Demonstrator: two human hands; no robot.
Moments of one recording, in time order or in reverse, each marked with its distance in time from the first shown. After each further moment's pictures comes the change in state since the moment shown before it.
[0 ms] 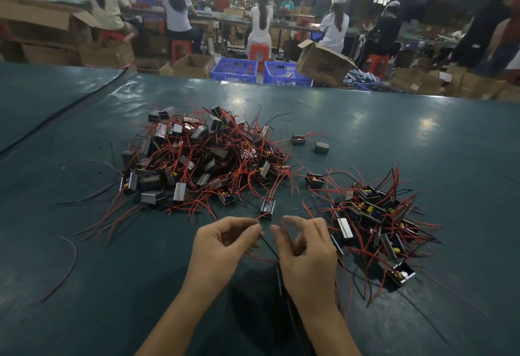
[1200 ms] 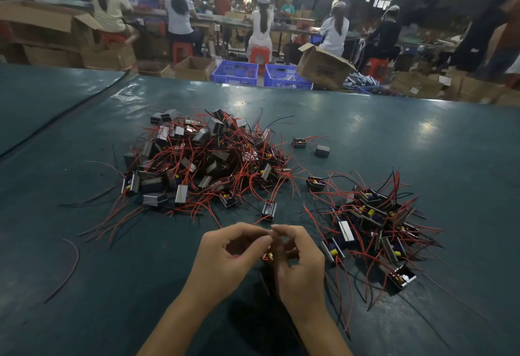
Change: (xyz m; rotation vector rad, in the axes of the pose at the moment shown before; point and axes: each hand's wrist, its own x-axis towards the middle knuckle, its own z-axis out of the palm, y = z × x) left_hand -0.005 0.006 -0.003 0.177 -0.132 0.182; right_hand -0.009 -0.001 0.010 0.288 -0.071 -0.022
